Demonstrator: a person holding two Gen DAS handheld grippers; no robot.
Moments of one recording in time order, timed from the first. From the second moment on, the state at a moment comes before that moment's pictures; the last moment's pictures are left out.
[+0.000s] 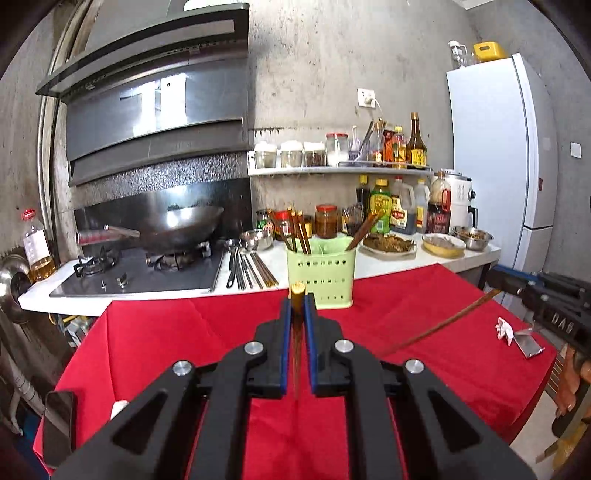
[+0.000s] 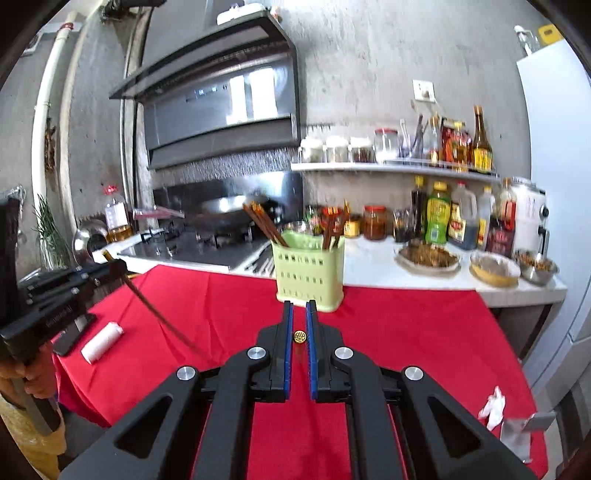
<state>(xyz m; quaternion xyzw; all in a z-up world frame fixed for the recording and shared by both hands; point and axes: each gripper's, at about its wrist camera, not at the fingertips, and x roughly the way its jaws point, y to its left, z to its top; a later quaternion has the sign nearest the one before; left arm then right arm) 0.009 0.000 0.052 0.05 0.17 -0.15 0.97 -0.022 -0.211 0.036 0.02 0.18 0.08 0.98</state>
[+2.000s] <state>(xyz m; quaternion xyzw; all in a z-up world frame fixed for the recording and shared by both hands) 0.080 -0.039 0.015 0.12 0.22 -0.16 0.95 0.066 -0.192 0.006 -0.01 0.24 0.11 0.96</state>
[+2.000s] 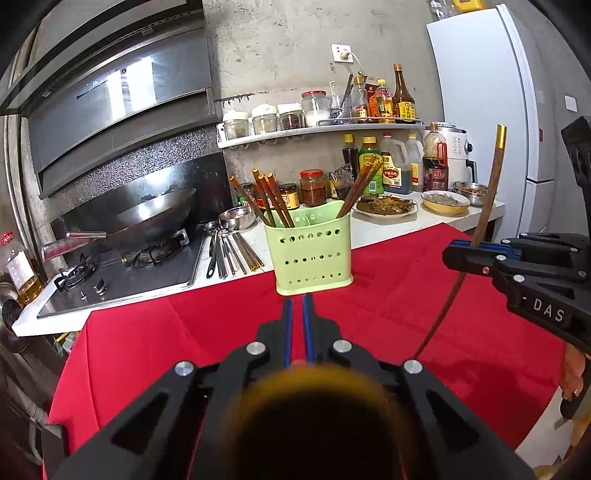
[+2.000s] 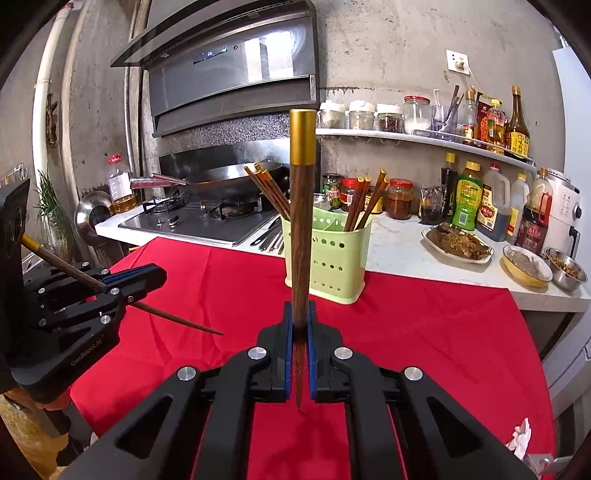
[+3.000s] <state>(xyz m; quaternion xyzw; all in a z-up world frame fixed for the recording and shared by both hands) 0.258 -0.107 0.095 0.10 0.21 -0.20 0.95 0.231 -0.229 0.104 -0.02 0.15 0.09 0.98</state>
